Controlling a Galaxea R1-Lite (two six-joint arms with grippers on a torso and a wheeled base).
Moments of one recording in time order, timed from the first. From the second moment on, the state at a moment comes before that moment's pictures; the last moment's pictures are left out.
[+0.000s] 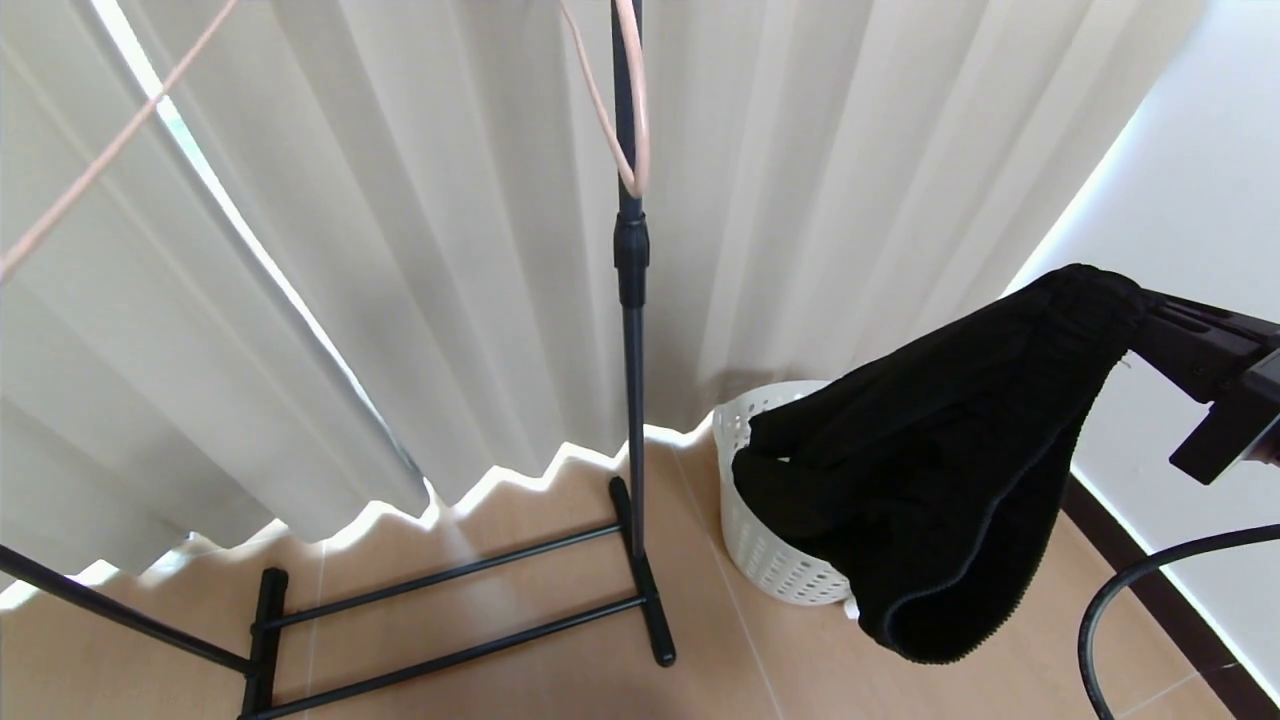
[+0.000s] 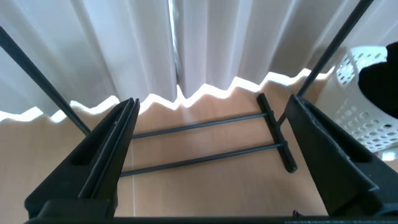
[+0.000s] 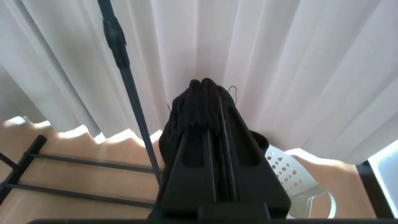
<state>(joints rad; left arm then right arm) 0.00 0.00 0.00 0.02 0.09 -0.01 0.49 1.13 -0.58 -0.65 -0.08 -0.10</state>
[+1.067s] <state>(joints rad) 0.00 0.00 -0.01 0.02 0.09 -0.02 0.49 1.13 -0.57 -0.65 -0.08 -0.10</state>
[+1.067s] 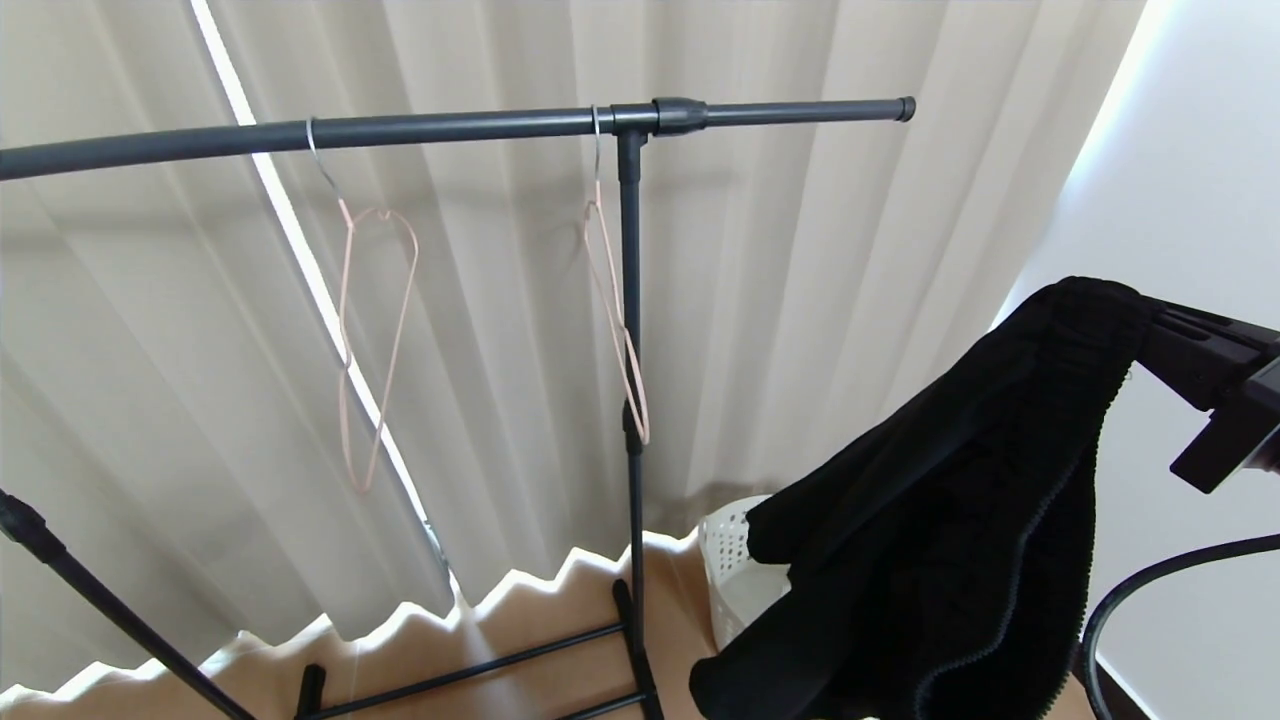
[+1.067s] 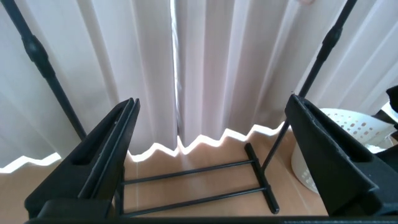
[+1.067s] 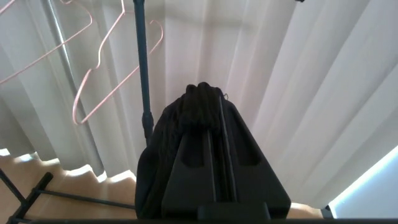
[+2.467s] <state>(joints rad) 0.00 0.00 -0.01 0.02 0.09 -0.02 0.49 1.12 -0.56 -0.65 -0.08 -0.11</state>
